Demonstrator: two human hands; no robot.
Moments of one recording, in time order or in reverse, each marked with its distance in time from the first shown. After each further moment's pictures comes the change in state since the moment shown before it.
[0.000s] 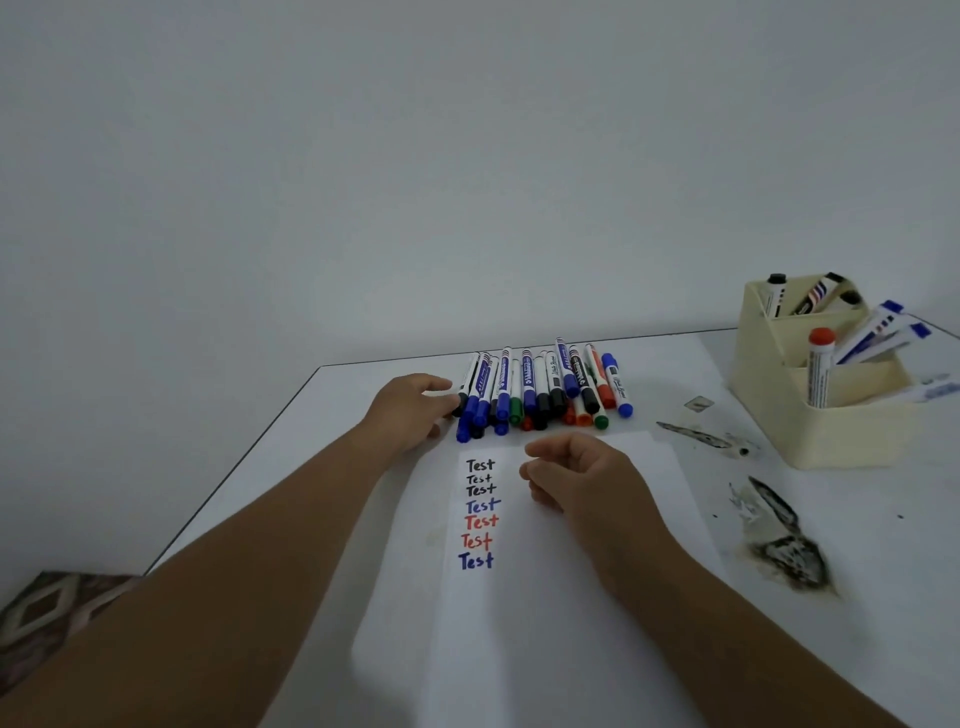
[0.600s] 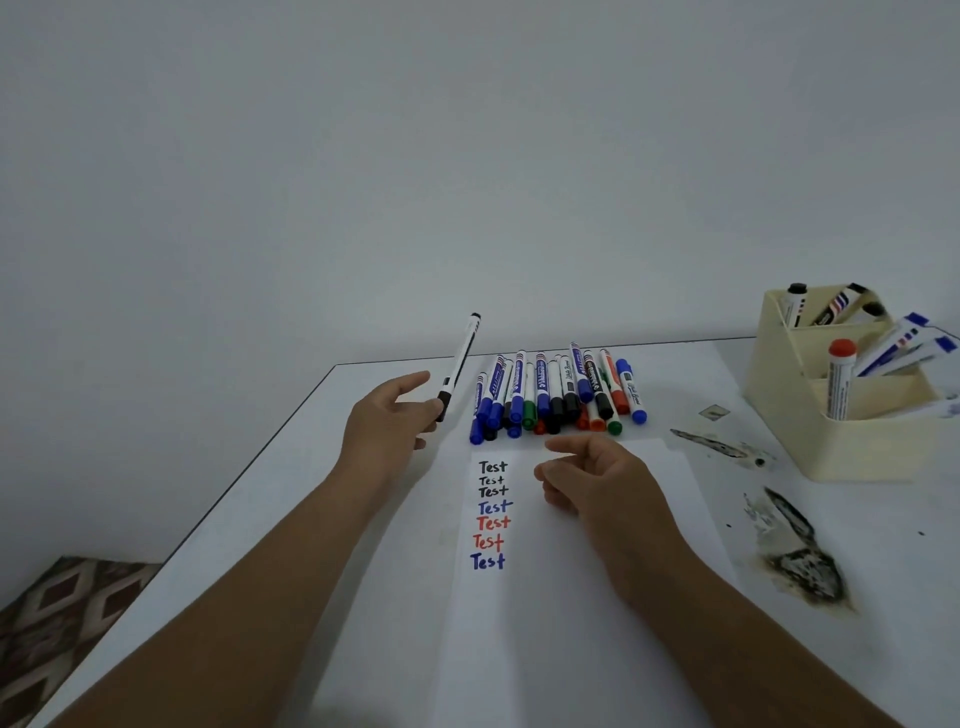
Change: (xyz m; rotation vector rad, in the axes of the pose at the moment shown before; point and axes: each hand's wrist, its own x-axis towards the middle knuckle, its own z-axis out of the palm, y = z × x) left_hand -0.050 -0.013 -0.015 -0.370 0.196 0.070; right_hand 0.003 -0.001 -0.001 0.060 0.022 0.018
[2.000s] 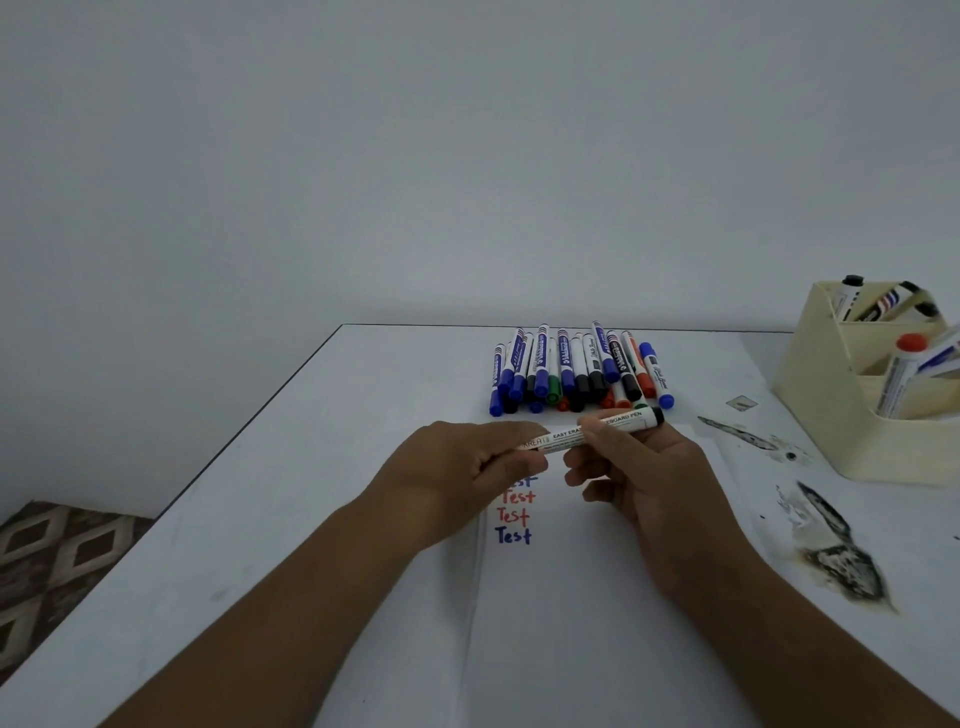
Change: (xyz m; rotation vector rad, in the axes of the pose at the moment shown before) left_hand -0.063 -0.001 0.000 0.695 -0.479 0.517; right_hand -0.016 -0.013 0.000 0.233 -0.072 -0.035
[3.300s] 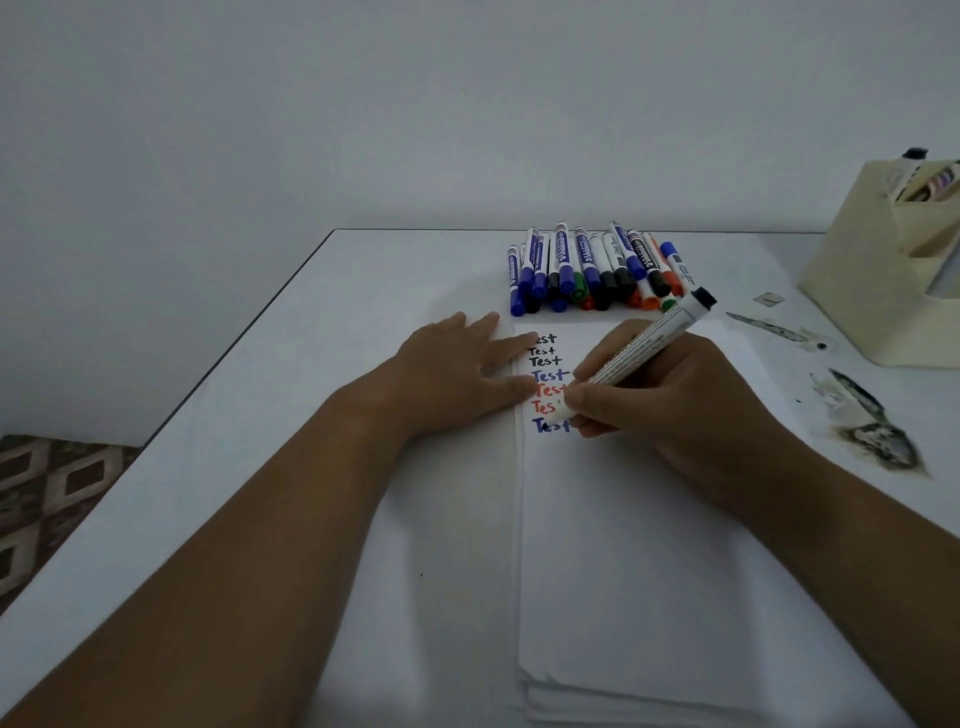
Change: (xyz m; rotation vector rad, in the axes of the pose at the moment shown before) left_hand 0.007 -0.055 0.005 0.309 -0.319 -0.104; right_hand -0.034 -0.001 0.019 -0.416 -0.225 -0.139
